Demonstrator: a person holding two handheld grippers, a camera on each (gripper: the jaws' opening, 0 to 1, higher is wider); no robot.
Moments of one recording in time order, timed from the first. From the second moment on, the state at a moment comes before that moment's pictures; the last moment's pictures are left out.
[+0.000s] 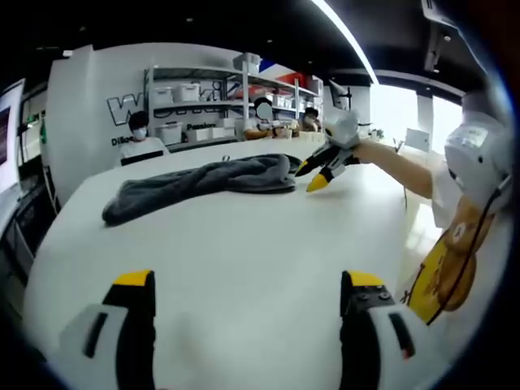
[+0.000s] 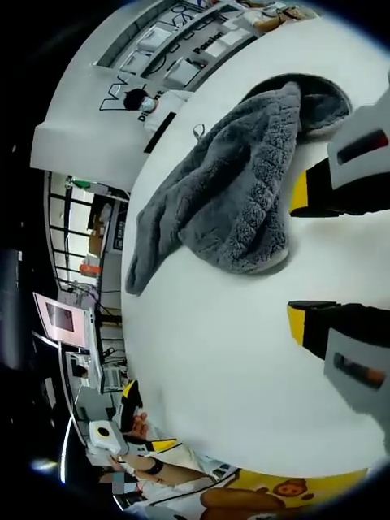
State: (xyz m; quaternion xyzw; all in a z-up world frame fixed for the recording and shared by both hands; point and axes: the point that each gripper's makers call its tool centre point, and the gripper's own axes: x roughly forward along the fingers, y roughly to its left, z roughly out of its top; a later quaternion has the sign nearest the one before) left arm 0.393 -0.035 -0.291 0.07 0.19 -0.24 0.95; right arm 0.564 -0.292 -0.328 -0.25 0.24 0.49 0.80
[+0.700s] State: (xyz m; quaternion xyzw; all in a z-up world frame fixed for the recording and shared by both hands) left arm 0.396 -0.026 -0.292 0.04 0.18 -0.22 0.96; right arm 0.582 -0.282 -0.334 -0.19 0.25 0.48 0.82
